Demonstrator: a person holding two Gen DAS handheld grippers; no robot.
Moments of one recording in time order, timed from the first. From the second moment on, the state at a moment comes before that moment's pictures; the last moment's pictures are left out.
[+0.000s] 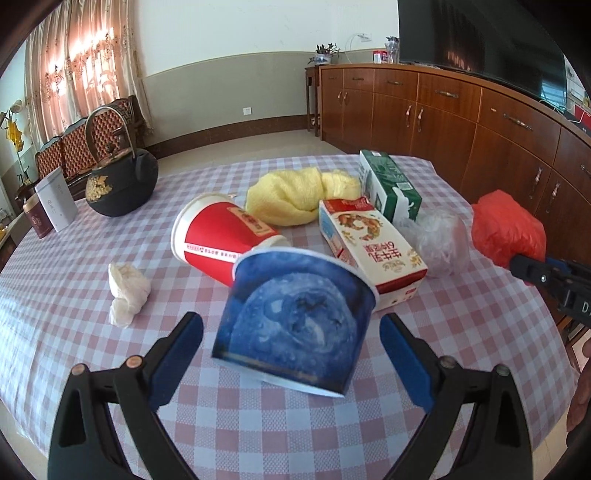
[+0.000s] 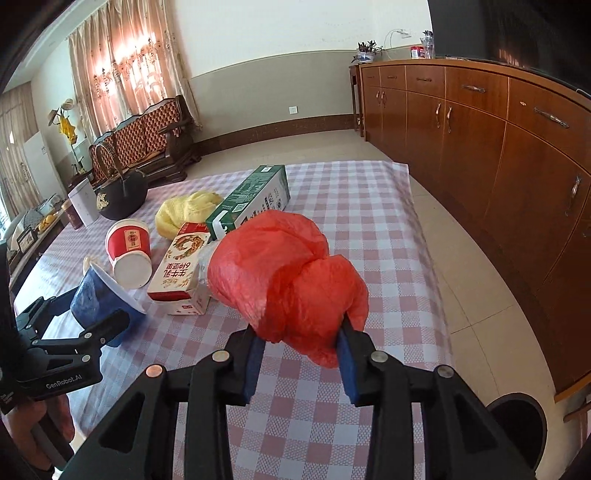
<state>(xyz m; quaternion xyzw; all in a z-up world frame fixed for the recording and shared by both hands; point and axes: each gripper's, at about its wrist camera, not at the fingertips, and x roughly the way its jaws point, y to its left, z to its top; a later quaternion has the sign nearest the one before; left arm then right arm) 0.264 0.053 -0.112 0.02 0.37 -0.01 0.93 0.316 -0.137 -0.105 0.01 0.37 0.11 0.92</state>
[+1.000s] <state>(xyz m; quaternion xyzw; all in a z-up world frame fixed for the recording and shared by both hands) 0.166 -0.049 -0.014 0.00 0.25 -0.11 0.96 0.198 -0.248 -0.015 0.02 0.28 0.02 0.96</state>
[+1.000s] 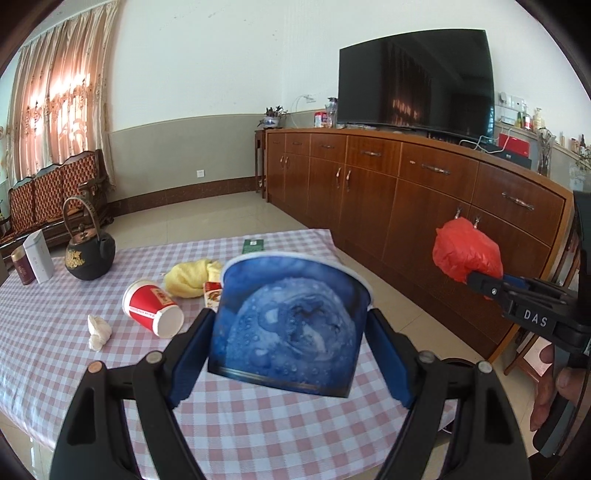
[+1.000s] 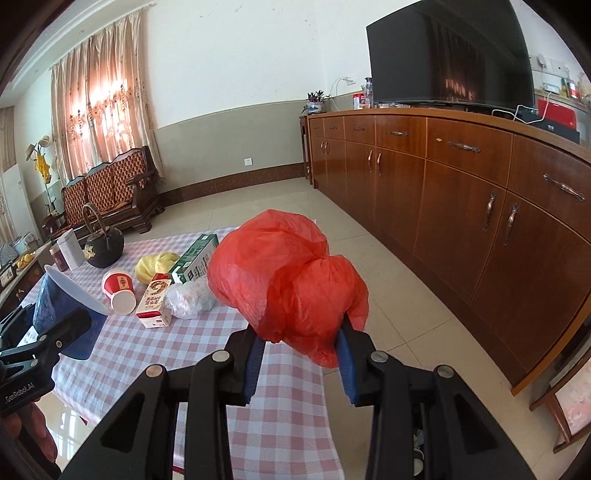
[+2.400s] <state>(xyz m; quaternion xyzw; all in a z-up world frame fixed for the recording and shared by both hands) 0.143 -0.335 -0.129 0.05 0.32 -0.33 0.89 0.089 -0.516 -0.163 0.01 0.40 -0.07 0.91</state>
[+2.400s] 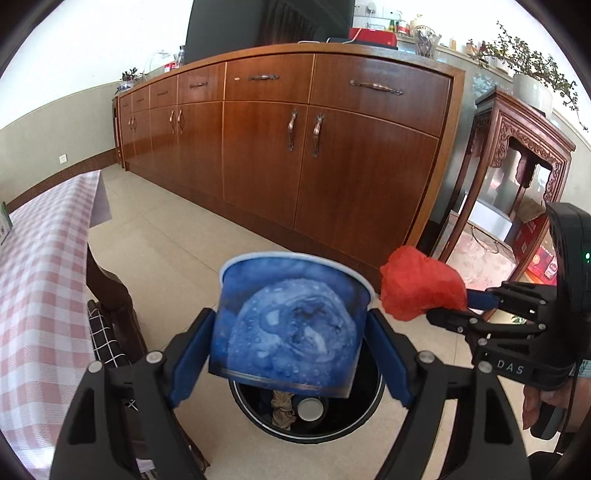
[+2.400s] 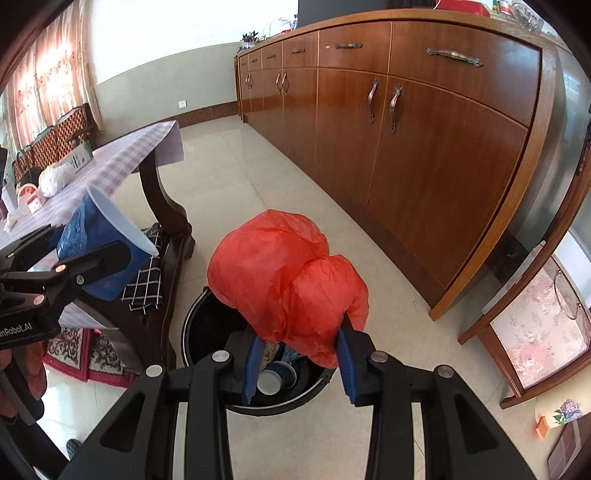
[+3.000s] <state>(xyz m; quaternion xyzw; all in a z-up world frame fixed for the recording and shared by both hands) 0.174 -0.357 -0.207 0.05 0.40 -0.33 0.85 0.136 -0.528 -0.275 -0.02 0.48 -0.02 0.88</state>
